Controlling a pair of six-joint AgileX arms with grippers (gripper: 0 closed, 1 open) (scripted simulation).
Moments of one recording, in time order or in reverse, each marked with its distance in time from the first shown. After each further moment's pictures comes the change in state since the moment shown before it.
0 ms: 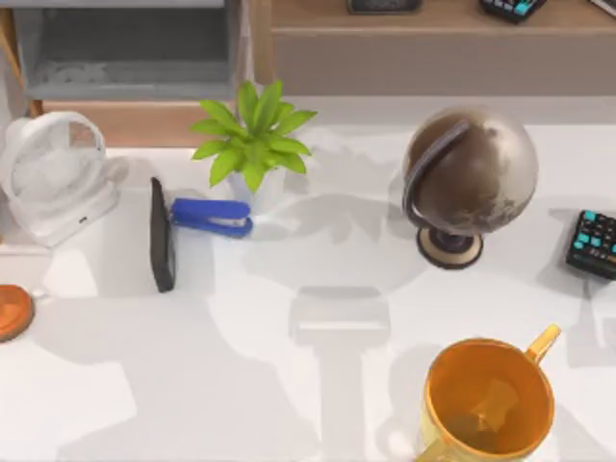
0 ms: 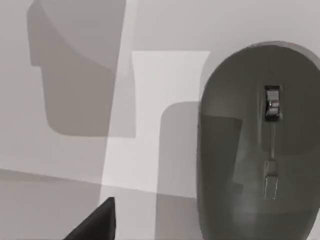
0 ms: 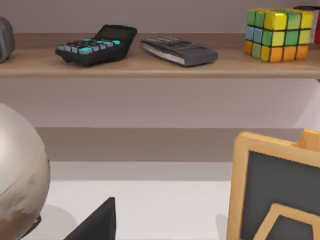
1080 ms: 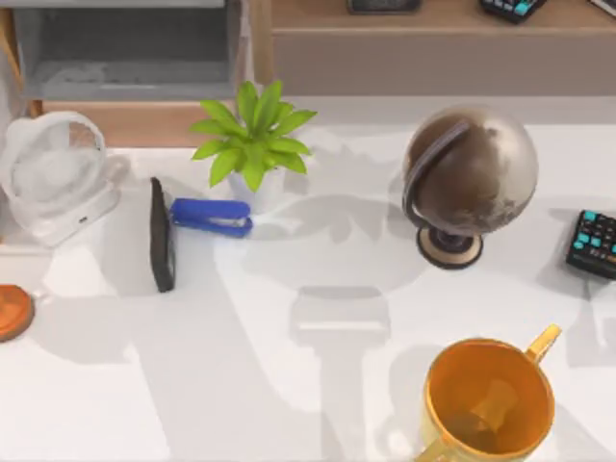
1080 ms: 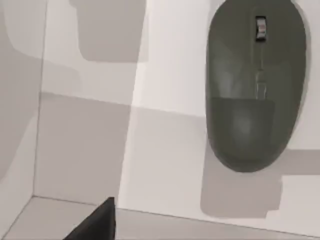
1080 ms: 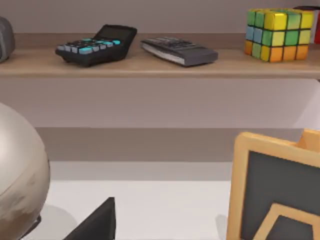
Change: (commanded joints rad) left arm 0.022 -0.129 -0.075 -0.046 0.010 0.033; right arm 0.000 0.000 0.000 0.000 0.000 0.000
